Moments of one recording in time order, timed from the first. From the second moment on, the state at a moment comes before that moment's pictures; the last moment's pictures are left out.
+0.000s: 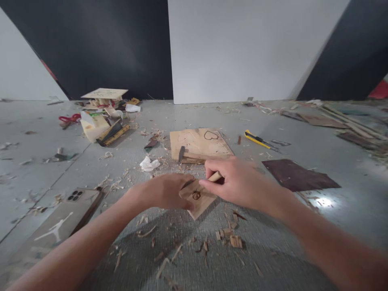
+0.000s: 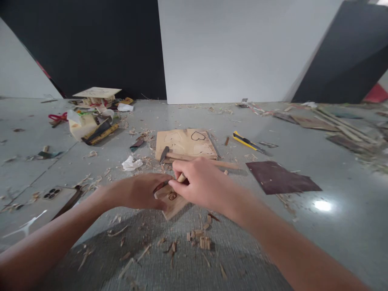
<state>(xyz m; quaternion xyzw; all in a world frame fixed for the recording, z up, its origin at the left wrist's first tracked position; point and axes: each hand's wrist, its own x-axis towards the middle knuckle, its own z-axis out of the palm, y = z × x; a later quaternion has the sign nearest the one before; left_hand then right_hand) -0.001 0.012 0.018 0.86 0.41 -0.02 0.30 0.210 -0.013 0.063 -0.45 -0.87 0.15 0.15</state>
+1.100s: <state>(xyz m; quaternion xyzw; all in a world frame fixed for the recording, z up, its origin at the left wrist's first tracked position) 0.004 0.015 0.017 0.88 0.39 -0.05 0.26 0.195 -0.012 0.063 -0.39 -0.90 0.07 0.18</state>
